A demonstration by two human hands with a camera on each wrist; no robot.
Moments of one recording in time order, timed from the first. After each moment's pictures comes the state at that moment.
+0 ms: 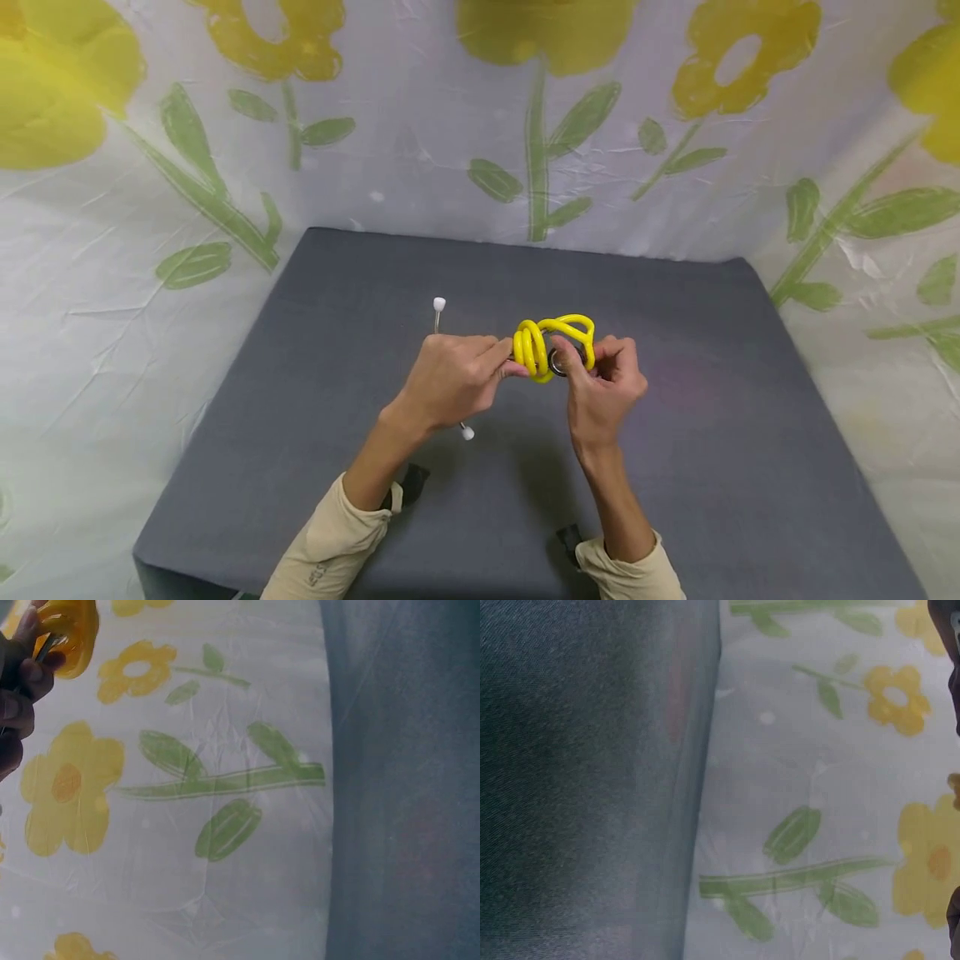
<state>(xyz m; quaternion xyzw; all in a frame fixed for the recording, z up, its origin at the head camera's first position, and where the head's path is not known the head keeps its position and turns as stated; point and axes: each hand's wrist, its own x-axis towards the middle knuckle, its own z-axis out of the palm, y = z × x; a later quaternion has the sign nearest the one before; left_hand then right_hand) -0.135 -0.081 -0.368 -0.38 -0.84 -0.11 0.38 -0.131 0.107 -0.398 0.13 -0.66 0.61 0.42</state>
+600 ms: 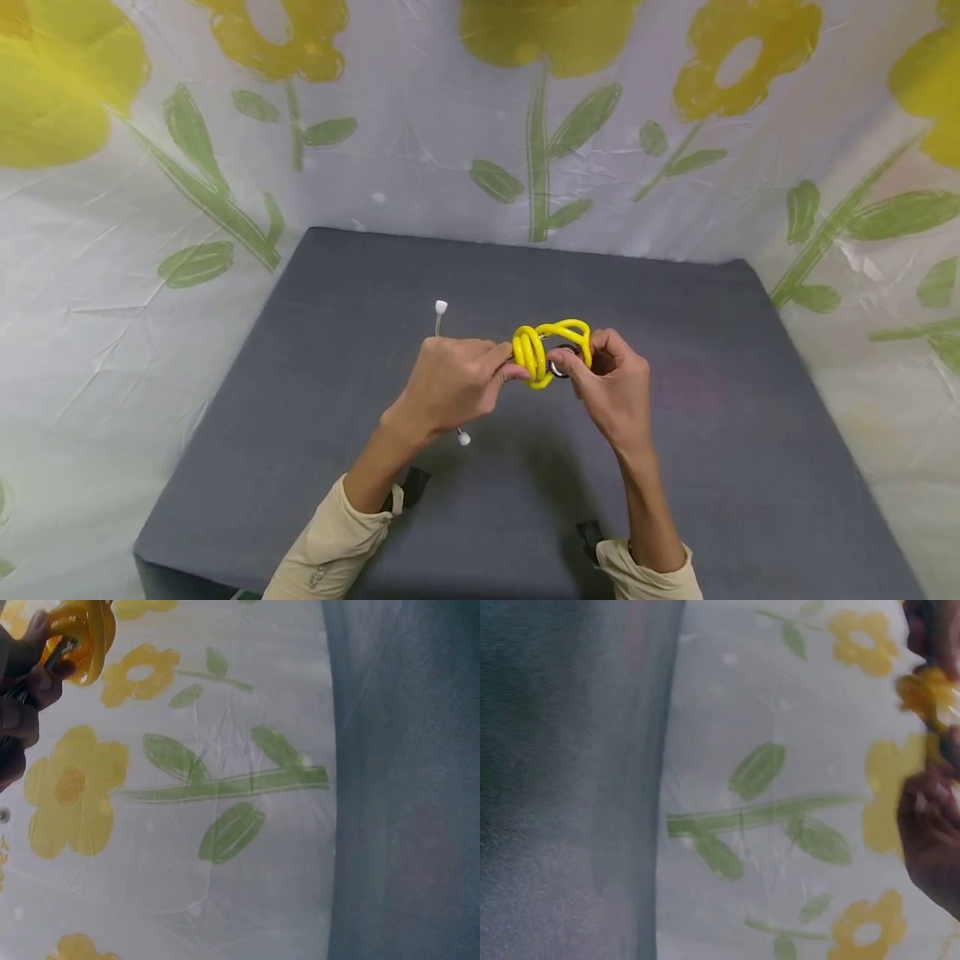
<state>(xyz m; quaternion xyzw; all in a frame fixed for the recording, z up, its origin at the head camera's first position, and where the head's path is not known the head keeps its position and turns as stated) -0.129 -0.082 -0.367 -0.36 -0.85 -0.14 0.36 -0.125 0.144 -0.385 0.19 -0.78 0.56 0.21</state>
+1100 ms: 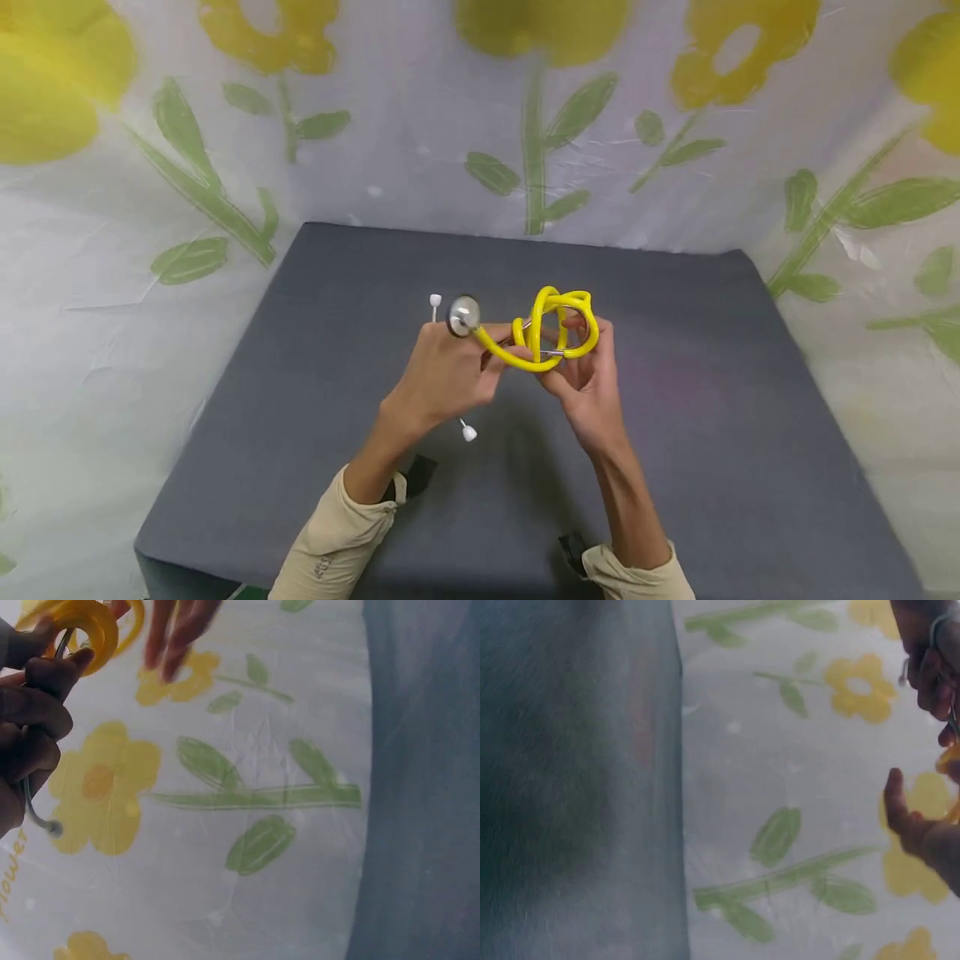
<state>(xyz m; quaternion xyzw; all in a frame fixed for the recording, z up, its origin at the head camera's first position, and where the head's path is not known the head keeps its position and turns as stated) -0.126 -0.075 -0.351 -0.32 -0.87 -0.29 0.24 -0.111 0.123 -0.391 0.25 -0.59 0.76 0.08</state>
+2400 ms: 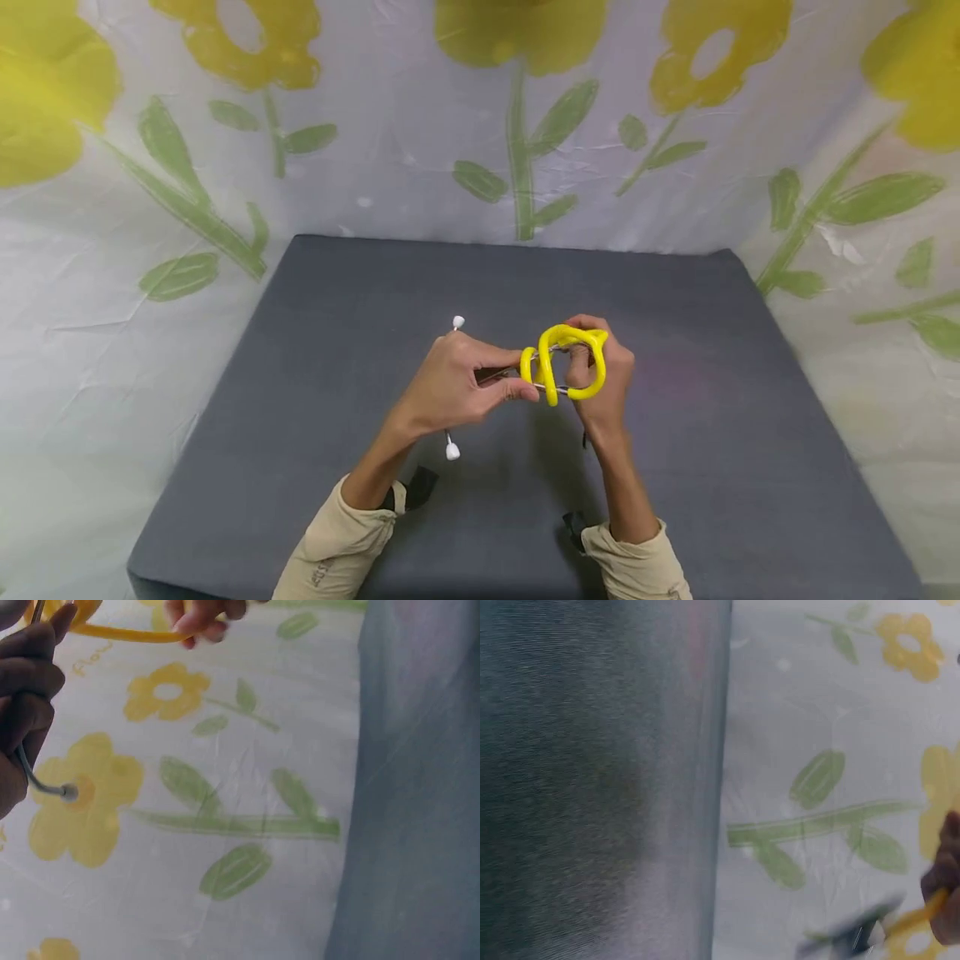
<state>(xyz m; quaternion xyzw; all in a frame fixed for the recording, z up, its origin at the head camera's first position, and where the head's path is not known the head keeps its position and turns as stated) -0.127 -0.066 -0.350 -0.40 -0.79 -0.43 0.14 -0.149 0.145 -0.415 0.12 -0.80 0.49 0.33</state>
